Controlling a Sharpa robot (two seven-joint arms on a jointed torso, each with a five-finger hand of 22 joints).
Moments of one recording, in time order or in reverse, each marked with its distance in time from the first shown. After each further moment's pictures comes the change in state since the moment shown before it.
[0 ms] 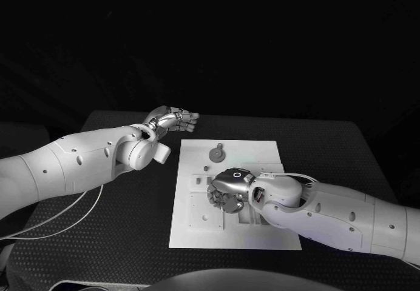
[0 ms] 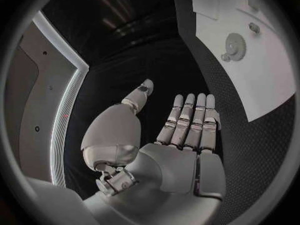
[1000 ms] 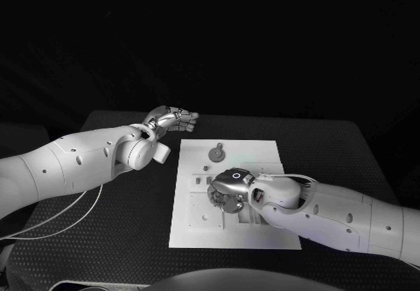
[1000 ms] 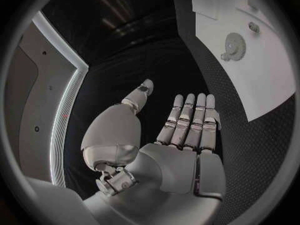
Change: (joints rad) left arm 0.000 0.001 0.000 -0.003 0.001 0.001 -0.003; left_hand 0.000 0.000 0.000 0.000 0.000 0.000 0.000 0.000 0.000 0.000 0.000 0.000 -0.002 0.000 0.000 -0.004 0.000 0.000 0.000 0.000 0.000 -0.002; right arm -0.006 0.008 -0.002 -0.016 -0.047 -0.010 -0.002; right_hand 0.000 0.000 0.000 0.000 0.000 0.000 0.000 -0.003 0.001 0.000 0.000 0.000 0.001 0.000 0.000 0.000 0.001 0.000 0.000 0.000 0.004 0.000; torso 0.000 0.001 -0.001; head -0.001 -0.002
